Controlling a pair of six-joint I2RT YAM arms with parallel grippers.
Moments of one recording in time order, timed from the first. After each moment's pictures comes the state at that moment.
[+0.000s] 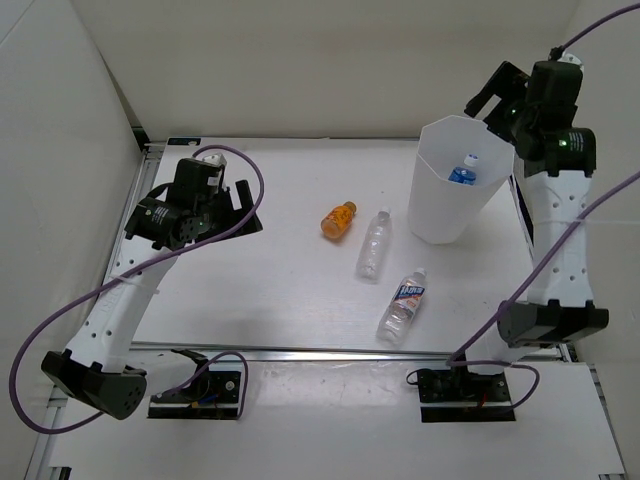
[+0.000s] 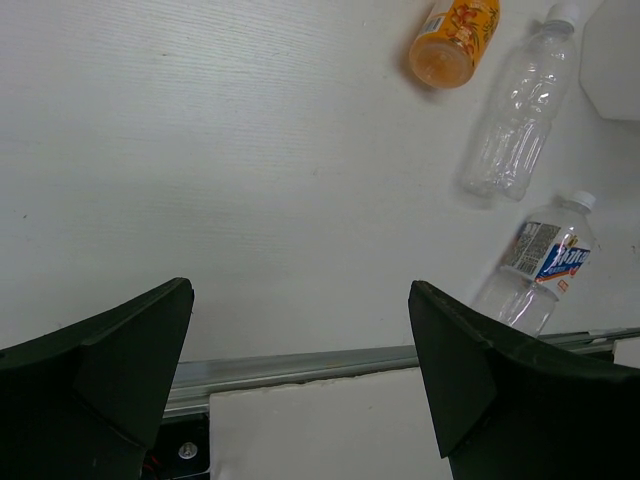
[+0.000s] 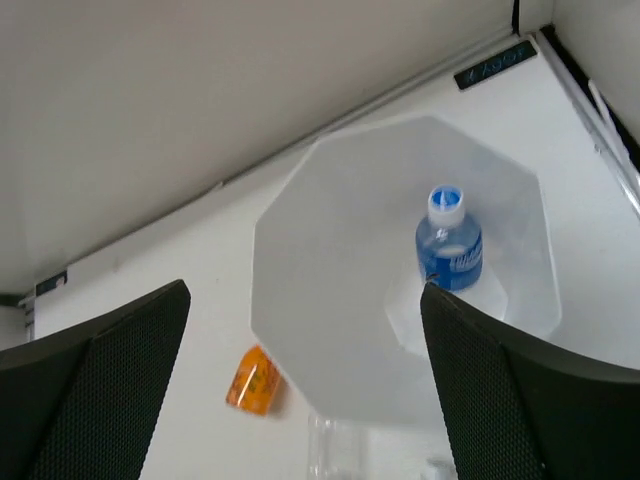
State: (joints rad) left arm -0.38 1.20 1.44 -1.07 -0.02 -0.50; right arm 0.02 1.58 2.09 -0.90 0.09 0.49
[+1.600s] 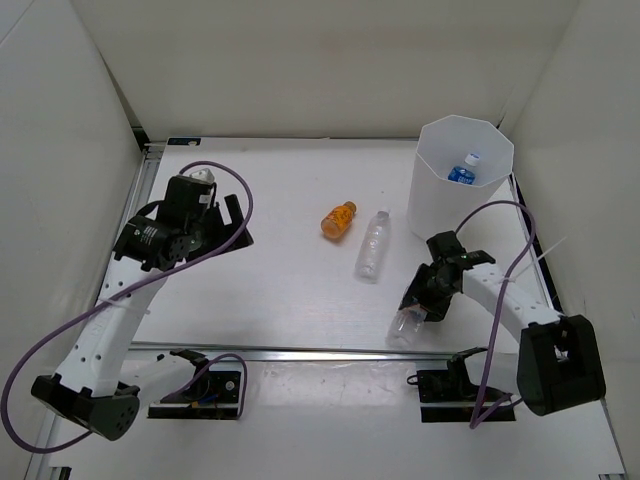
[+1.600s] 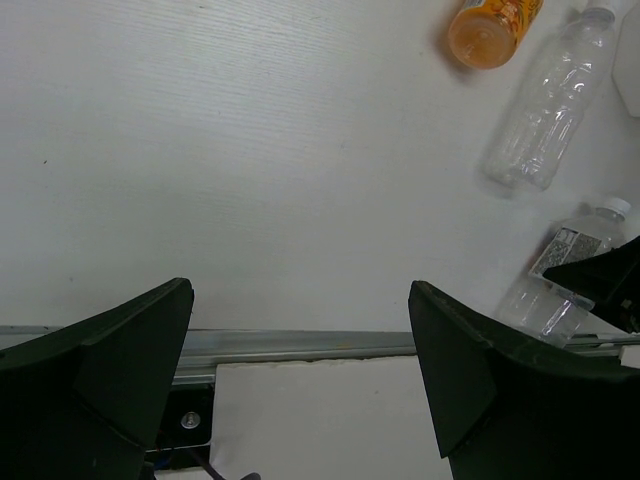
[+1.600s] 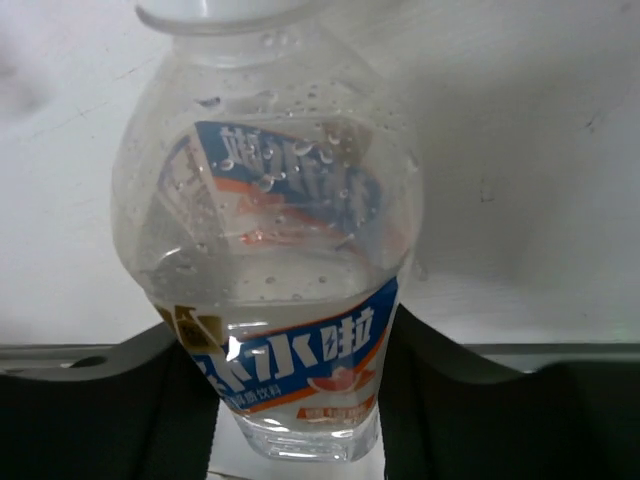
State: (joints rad) left arm -0.38 1.10 1.36 -1.13 -0.07 -0.56; right arm 0.30 1.22 0.65 -0.79 -0.17 0.78
